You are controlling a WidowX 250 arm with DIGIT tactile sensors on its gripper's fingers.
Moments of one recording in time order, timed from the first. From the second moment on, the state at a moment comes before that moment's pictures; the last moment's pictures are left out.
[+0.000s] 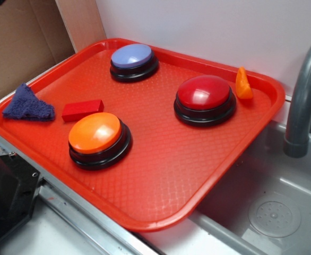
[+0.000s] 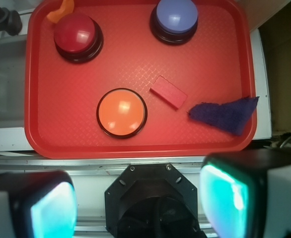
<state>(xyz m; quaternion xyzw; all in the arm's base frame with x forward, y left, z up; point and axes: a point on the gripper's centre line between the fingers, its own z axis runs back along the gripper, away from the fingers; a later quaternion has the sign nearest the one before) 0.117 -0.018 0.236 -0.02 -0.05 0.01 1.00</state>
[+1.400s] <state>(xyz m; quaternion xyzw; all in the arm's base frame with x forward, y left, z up) 0.151 -0.043 0.068 -0.02 -0.02 -0.20 0.98</state>
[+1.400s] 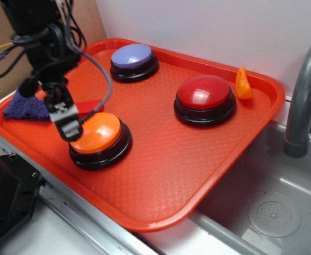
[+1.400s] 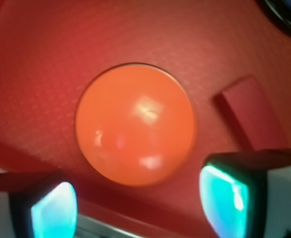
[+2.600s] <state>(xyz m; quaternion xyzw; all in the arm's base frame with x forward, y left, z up) 0.169 -0.043 0.056 0.03 0.01 -0.23 0.97</state>
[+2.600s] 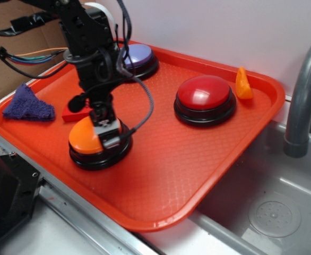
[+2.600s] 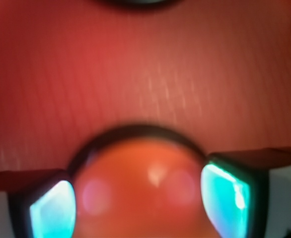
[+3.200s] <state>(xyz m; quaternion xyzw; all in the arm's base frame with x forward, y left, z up) 0.160 -0.037 0.099 0.03 -0.02 -0.21 0.98</state>
